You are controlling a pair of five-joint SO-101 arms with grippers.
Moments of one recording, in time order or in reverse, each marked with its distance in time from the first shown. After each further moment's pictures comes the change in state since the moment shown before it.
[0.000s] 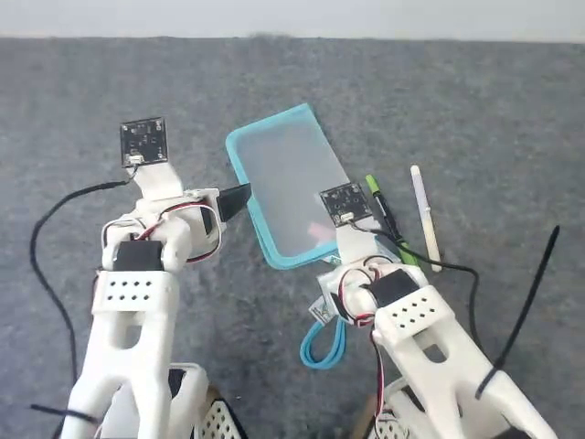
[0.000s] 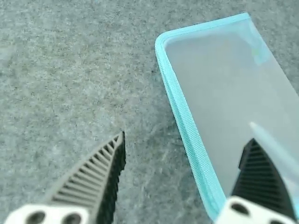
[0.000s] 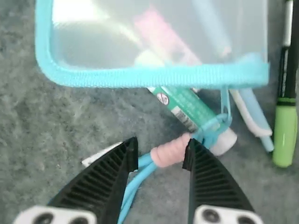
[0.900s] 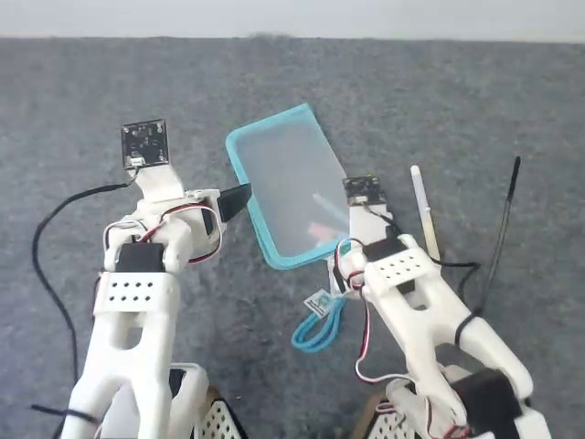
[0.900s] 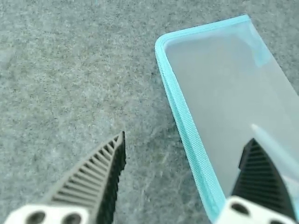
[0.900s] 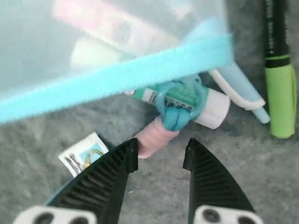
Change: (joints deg) left arm 0.0 0.0 1.6 -2.5 -0.1; right arm 5.5 20.6 -11.0 1.3 -11.4
